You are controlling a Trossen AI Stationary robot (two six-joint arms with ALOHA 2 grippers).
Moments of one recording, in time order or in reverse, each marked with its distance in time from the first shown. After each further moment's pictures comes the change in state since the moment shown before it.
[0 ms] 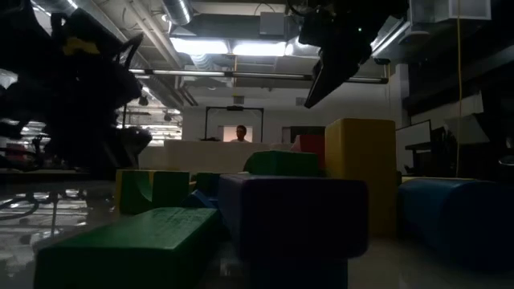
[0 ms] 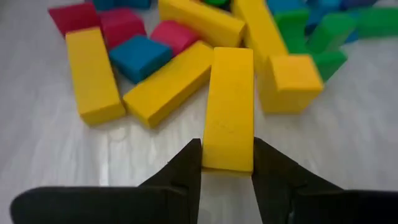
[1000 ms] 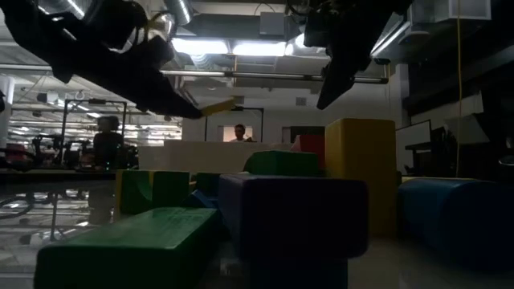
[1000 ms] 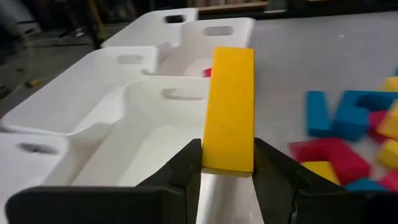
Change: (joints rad) left arm 0.310 -0.197 0.088 0.010 -0.302 0.139; right arm 0.047 0.000 0.016 -0.091 -0.108 0.171
